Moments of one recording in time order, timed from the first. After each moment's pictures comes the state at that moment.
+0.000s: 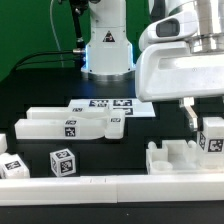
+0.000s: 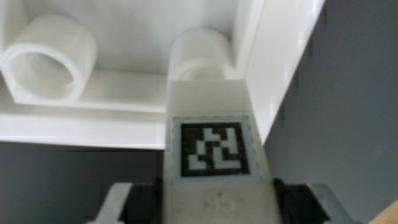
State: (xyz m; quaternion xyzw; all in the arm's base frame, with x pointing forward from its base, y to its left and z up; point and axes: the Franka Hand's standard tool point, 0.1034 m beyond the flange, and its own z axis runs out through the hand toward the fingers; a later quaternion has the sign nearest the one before) arm 0.638 0.117 0.083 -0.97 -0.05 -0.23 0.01
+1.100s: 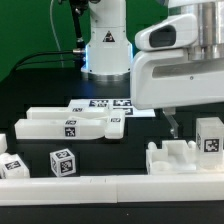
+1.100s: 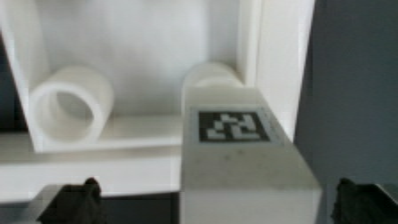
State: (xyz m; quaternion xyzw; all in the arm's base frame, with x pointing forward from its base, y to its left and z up) arm 0.652 0.107 0.078 -1.00 0.02 -0.06 0.04
